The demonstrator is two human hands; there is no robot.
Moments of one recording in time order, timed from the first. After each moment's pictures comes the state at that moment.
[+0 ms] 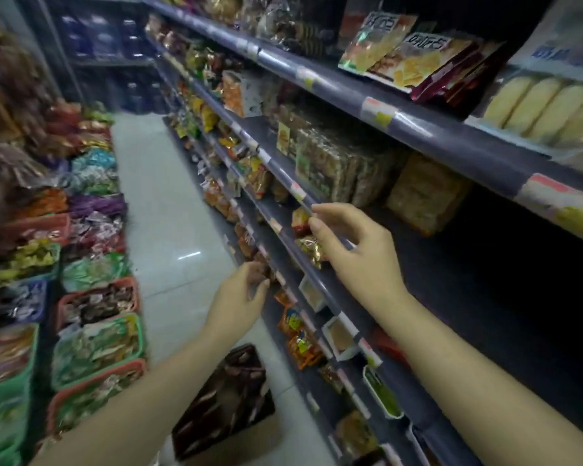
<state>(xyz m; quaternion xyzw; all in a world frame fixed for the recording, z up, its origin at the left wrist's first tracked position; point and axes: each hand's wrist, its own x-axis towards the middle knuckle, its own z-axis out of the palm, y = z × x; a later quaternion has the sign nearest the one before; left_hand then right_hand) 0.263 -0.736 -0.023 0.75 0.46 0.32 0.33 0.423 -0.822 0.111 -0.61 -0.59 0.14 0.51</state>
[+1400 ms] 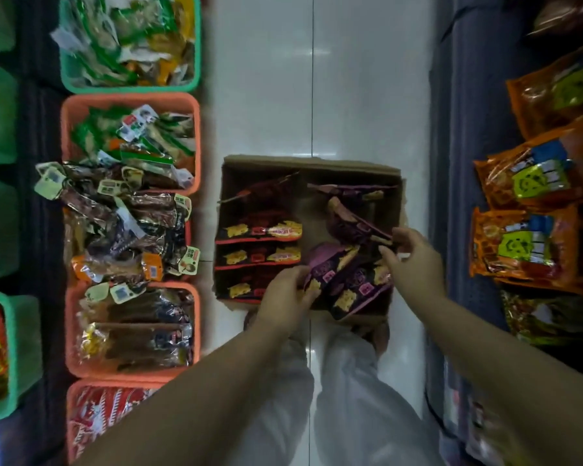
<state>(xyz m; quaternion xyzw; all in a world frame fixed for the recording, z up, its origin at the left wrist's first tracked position) 0.190 -0.674 -0.692 0.44 0.72 0.06 0.54 0.392 -0.609 -0.699 -0.76 -0.50 0.41 0.11</state>
